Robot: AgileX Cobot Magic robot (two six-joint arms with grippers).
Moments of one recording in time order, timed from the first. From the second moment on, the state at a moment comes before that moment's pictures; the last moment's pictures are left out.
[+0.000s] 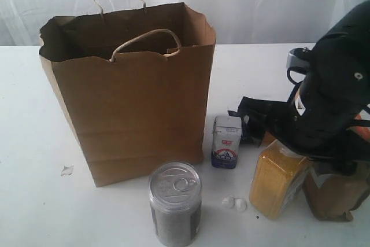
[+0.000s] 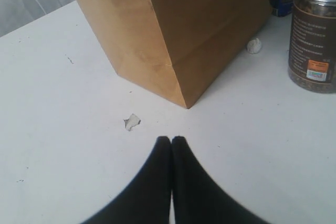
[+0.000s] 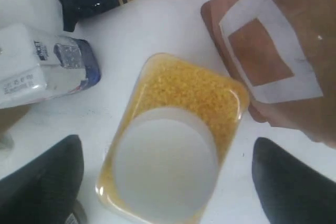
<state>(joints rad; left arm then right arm) -0.56 0.00 0.02 0.00 0.39 0.23 0.62 1.41 -0.96 -0.27 0.95 1.23</state>
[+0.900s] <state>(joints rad) -0.56 0.00 0.02 0.00 0.39 0.23 0.62 1.53 -0.96 -0.37 0.88 0.91</state>
